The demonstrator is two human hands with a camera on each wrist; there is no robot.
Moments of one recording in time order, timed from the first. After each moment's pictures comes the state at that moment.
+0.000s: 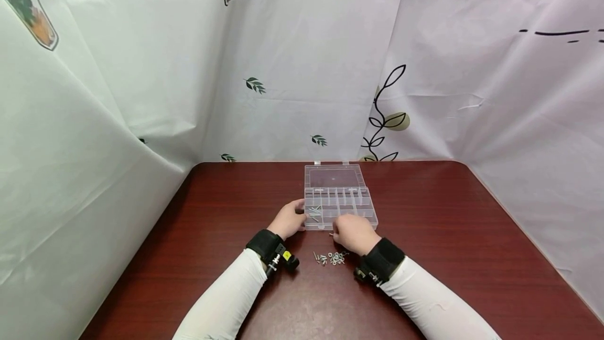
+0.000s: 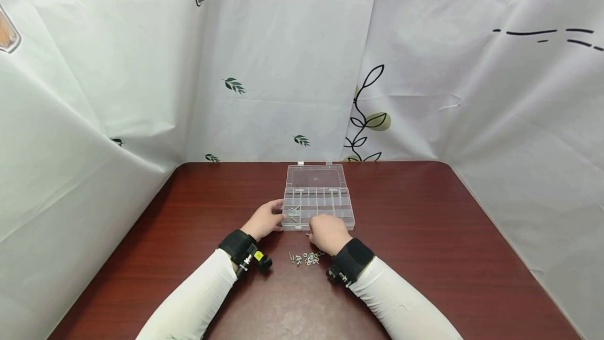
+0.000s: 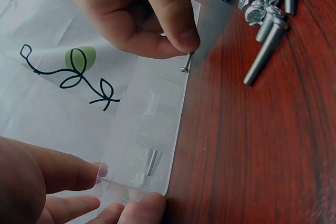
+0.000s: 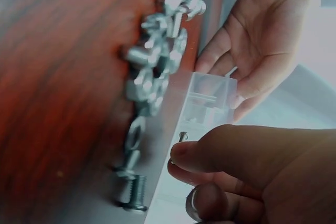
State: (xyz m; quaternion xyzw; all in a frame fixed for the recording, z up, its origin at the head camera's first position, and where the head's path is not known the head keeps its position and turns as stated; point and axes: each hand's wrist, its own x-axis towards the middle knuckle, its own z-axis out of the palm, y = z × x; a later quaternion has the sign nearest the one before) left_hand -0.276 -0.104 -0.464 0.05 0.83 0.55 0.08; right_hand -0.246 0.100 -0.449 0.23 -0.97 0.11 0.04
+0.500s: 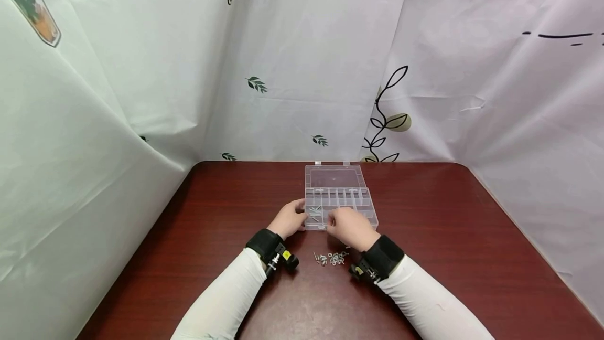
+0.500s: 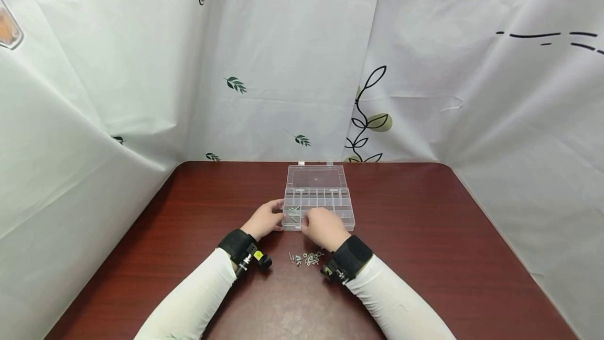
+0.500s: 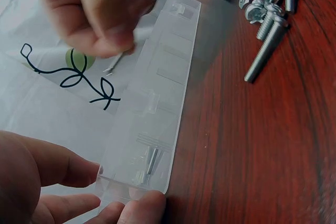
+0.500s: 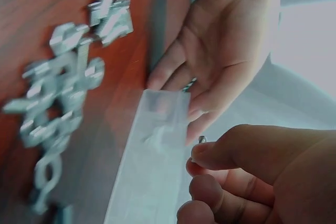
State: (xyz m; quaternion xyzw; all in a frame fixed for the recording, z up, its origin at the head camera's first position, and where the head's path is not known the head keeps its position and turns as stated) left_hand -0.277 -0.105 -0.464 0.06 0.83 0.55 0.08; right_hand -0.248 0.089 -0.428 0.24 -0.95 0.19 0.05
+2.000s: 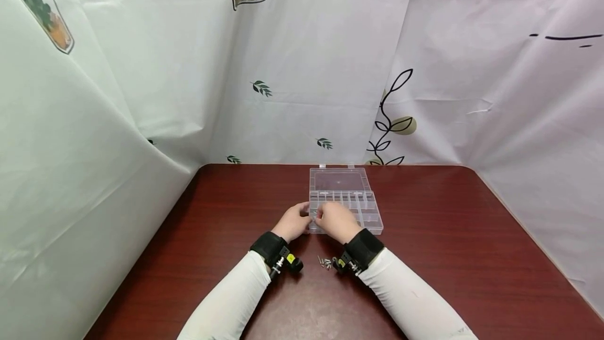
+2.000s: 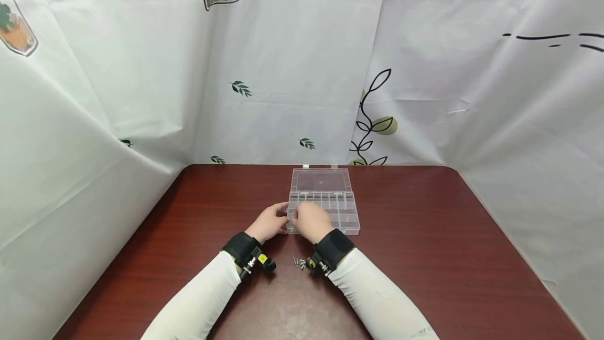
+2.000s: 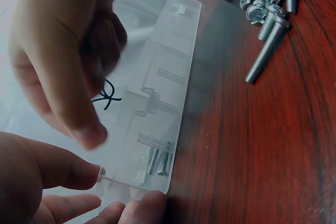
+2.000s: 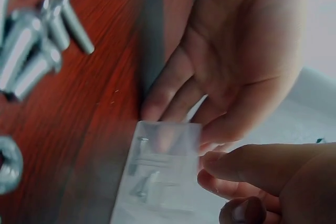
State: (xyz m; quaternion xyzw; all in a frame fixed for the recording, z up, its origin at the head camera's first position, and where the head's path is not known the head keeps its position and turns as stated) left_hand -0.281 -0.106 -0.470 0.06 0.83 0.54 0.08; right_hand -0.270 0.052 -0.430 0.22 -0.95 0.21 0.05
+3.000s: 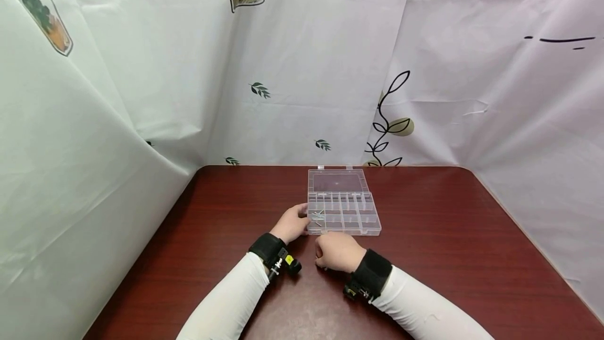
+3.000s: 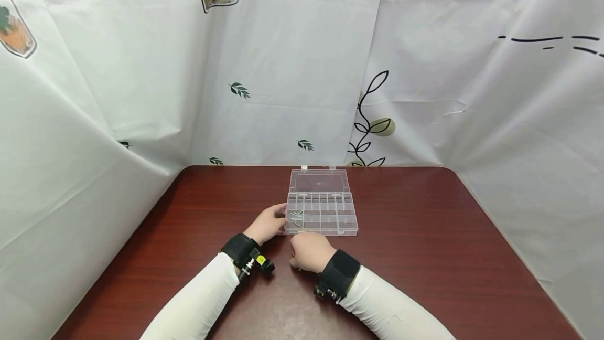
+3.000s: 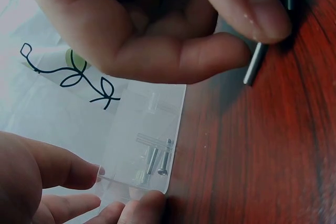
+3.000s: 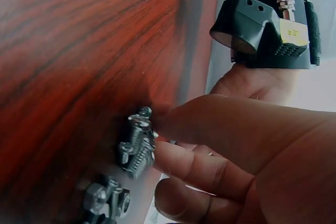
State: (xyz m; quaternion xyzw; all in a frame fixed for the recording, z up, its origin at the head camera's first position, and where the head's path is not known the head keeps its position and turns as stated) left_hand -0.276 -0.106 -0.466 0.06 0.83 0.55 0.07; right_hand -0.218 0.064 -0.444 0.33 -0.93 0.13 -0.03
